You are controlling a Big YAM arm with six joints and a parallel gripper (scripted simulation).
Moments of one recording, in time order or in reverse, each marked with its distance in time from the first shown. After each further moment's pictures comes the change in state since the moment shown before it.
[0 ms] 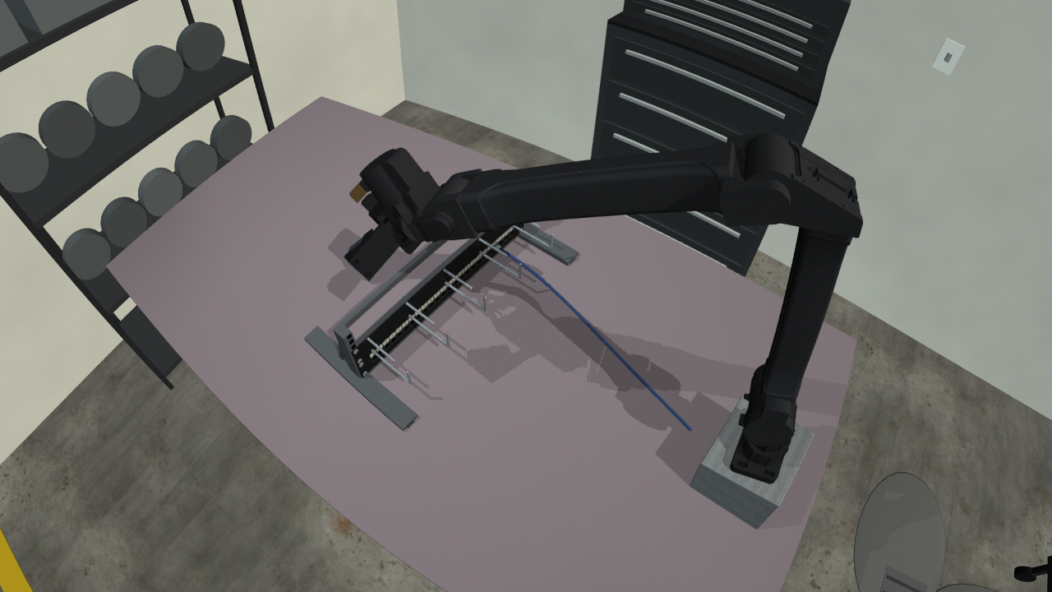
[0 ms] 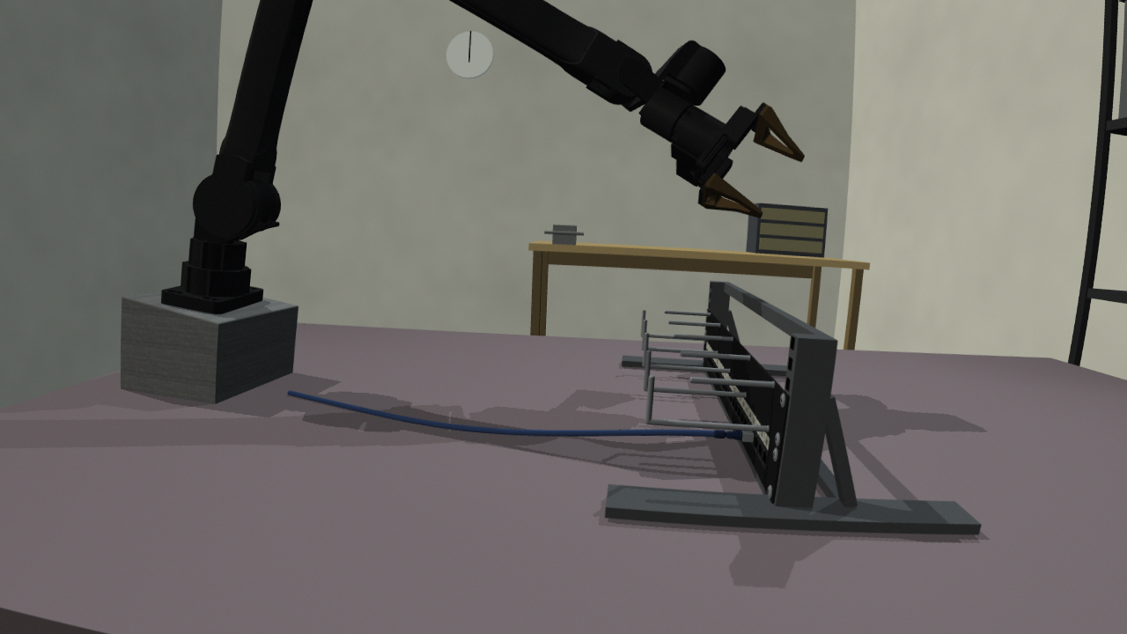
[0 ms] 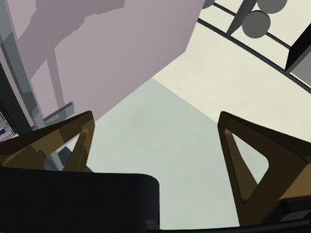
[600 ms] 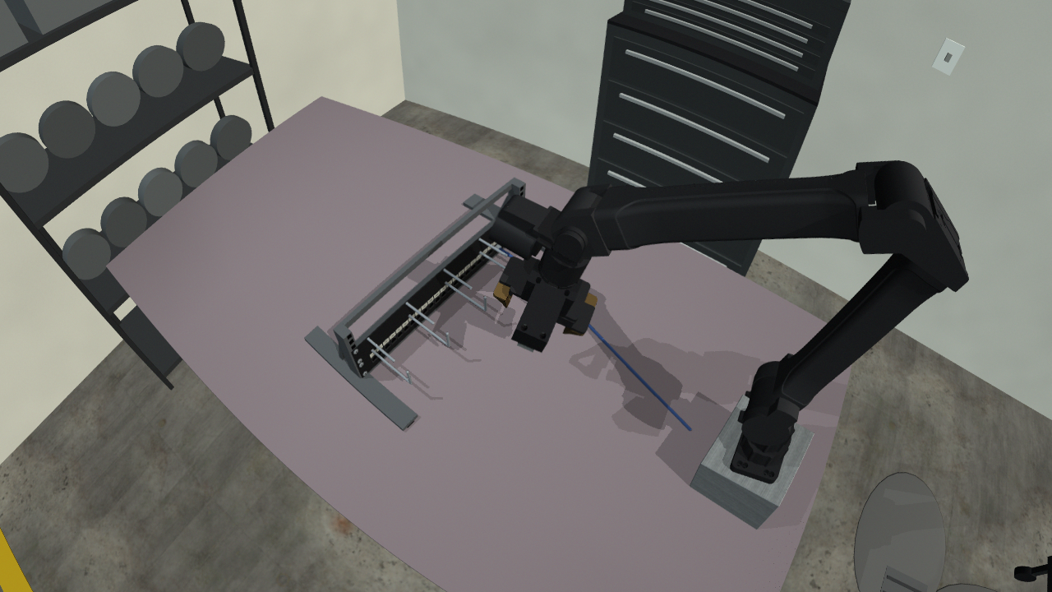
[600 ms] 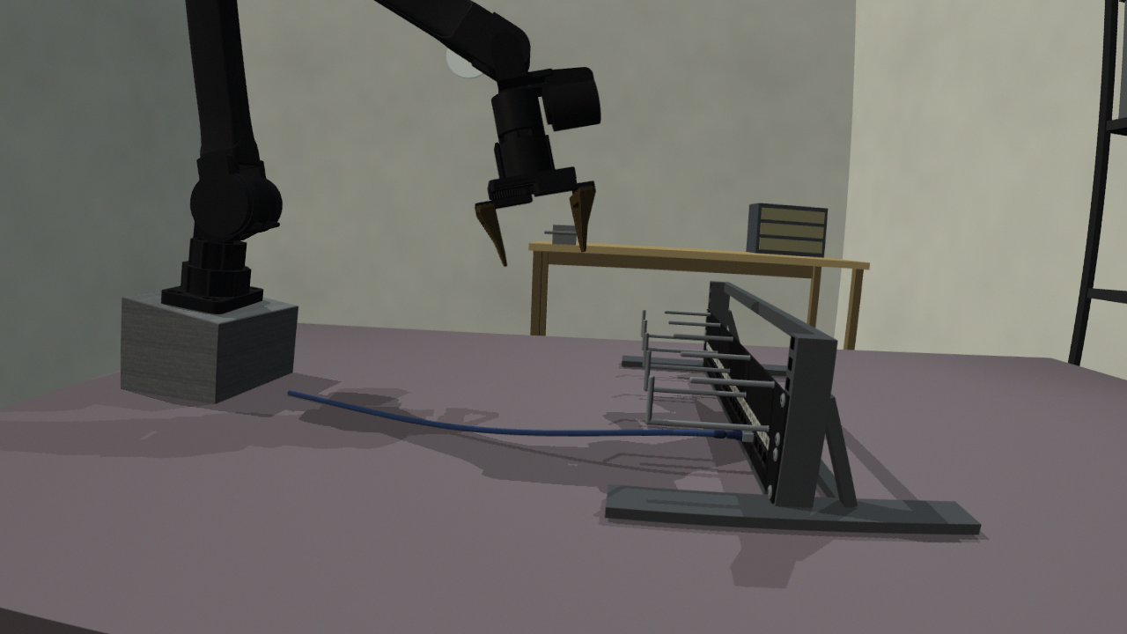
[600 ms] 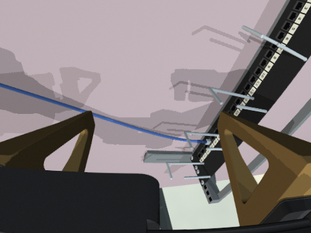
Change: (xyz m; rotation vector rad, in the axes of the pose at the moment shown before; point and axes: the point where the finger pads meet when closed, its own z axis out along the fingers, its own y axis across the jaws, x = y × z) arm 0.030 0.252 -0.170 -0.683 -0.424 -0.167
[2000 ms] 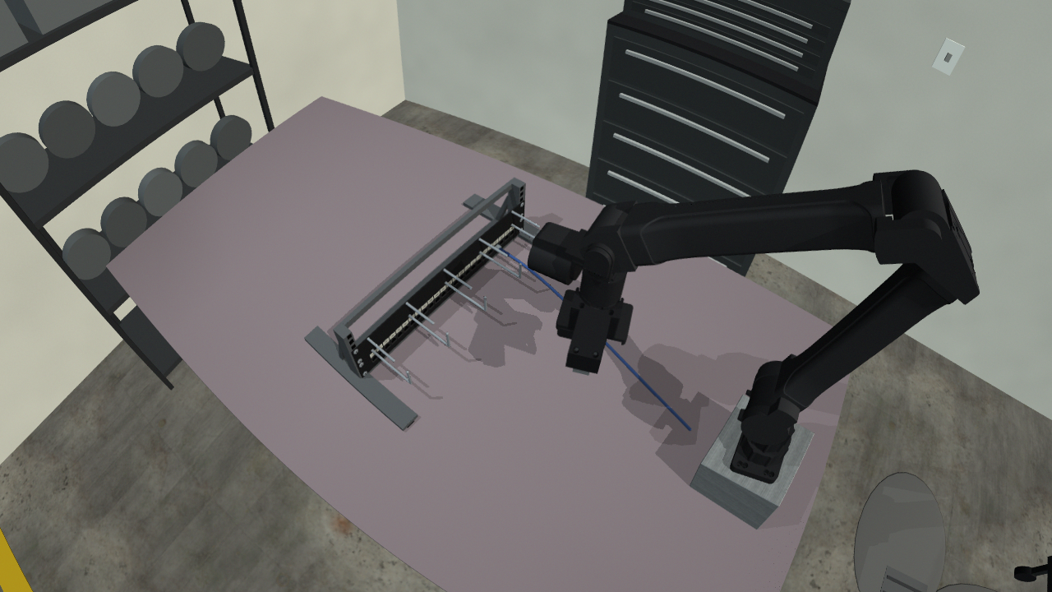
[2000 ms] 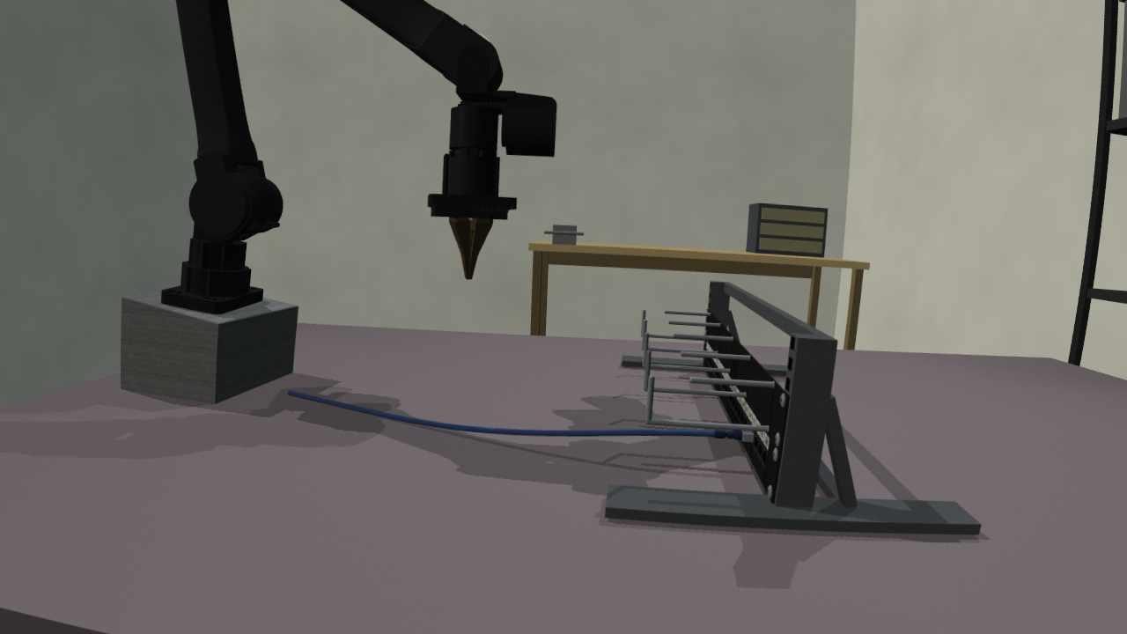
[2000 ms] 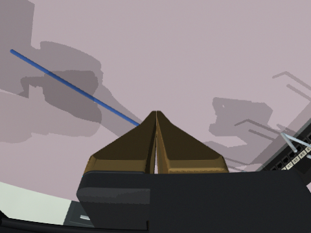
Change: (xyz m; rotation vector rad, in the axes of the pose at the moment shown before) arm -0.015 0.093 0.007 -0.216 -0.122 -0.086
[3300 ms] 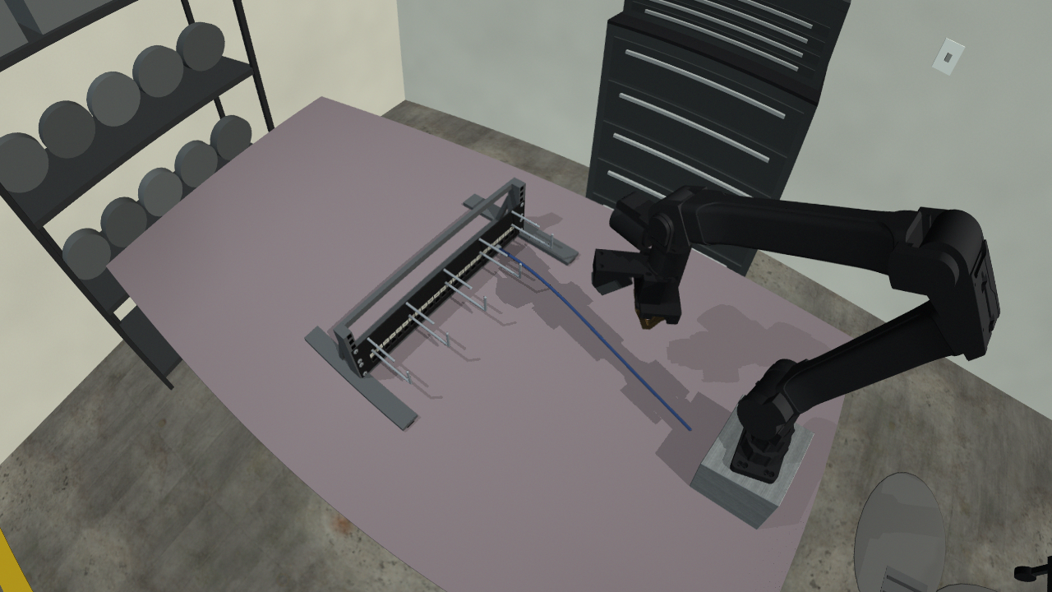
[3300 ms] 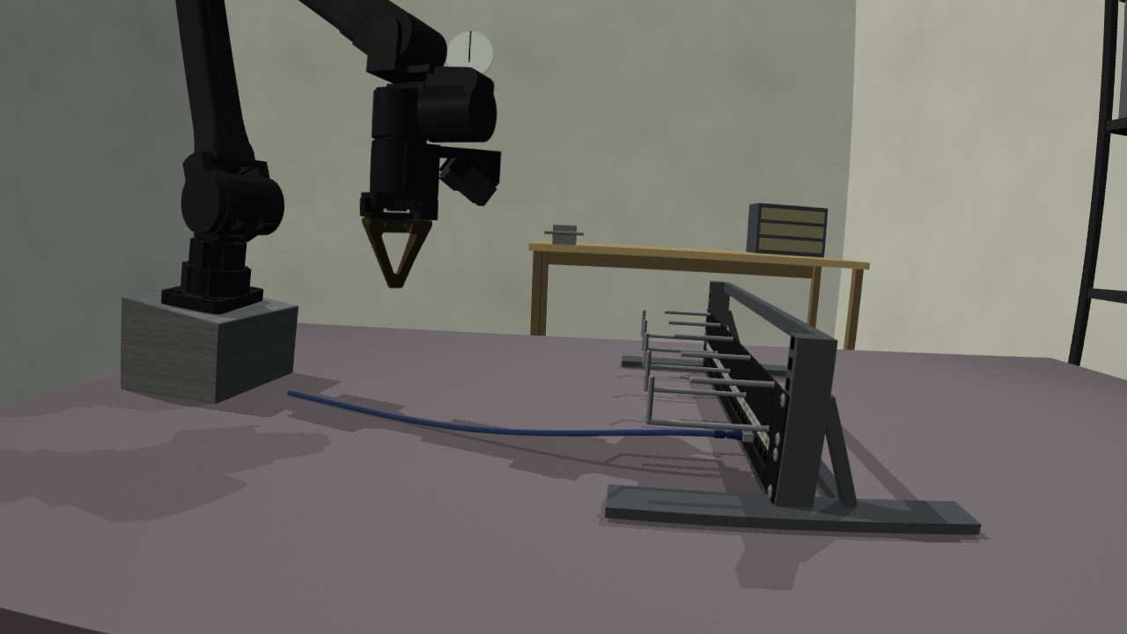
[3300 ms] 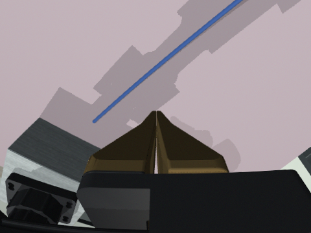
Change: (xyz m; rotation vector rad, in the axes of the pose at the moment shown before) arm 0.075 0.085 0.003 -0.029 -0.031 1.372
